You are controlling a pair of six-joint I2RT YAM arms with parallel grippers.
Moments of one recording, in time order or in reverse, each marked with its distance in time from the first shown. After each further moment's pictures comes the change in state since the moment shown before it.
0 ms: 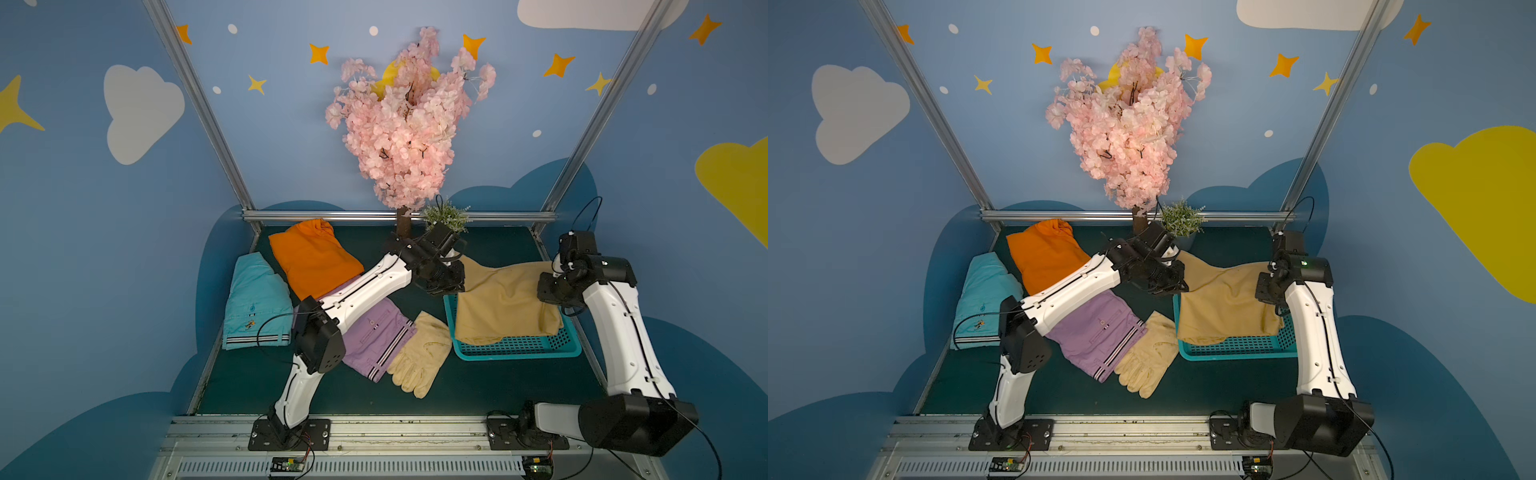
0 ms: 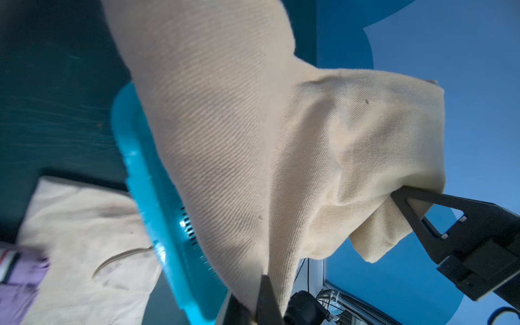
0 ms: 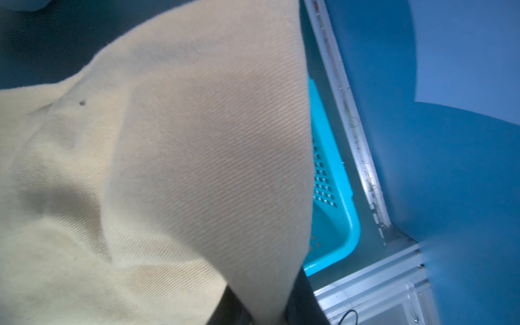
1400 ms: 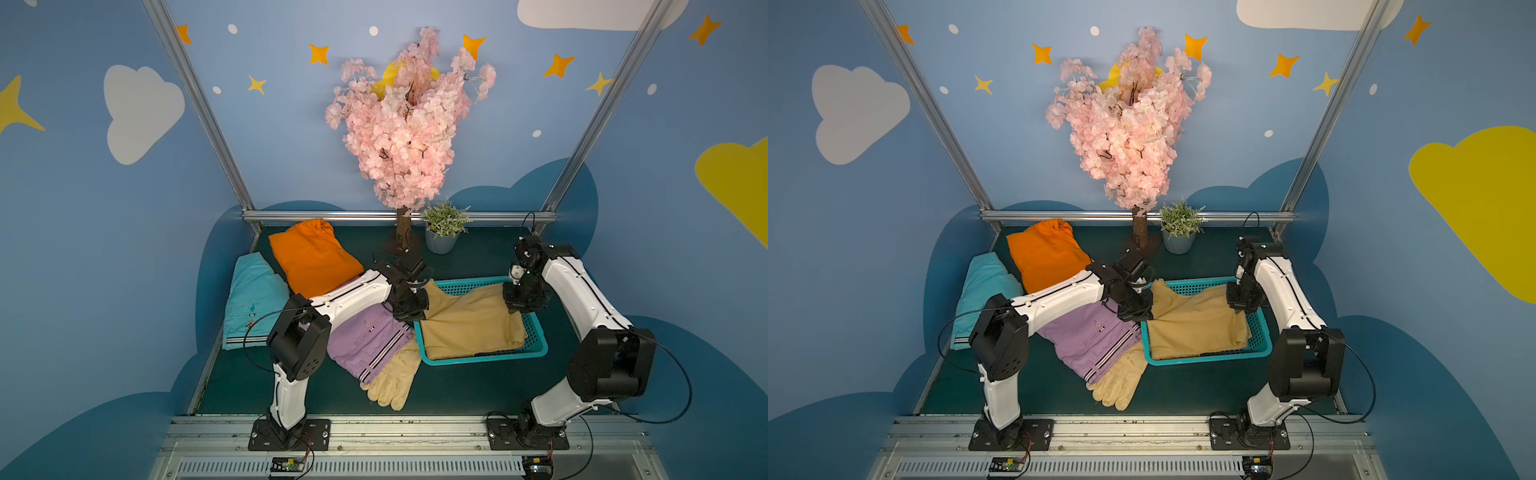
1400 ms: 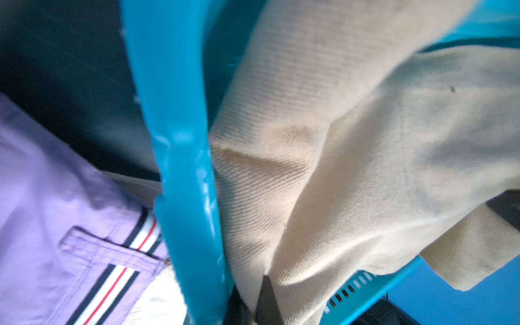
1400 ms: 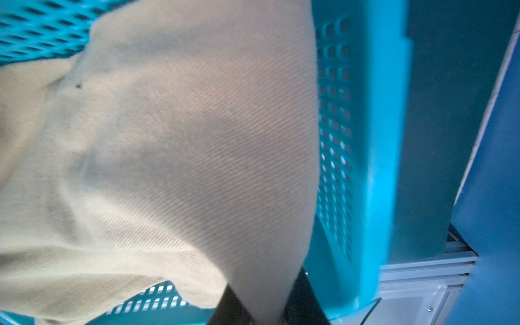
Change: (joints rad) left arm 0.089 -0.209 -0.583 0.085 -0.007 0.040; right arm 0.138 0.282 0.002 -0.076 -0.177 -0.024
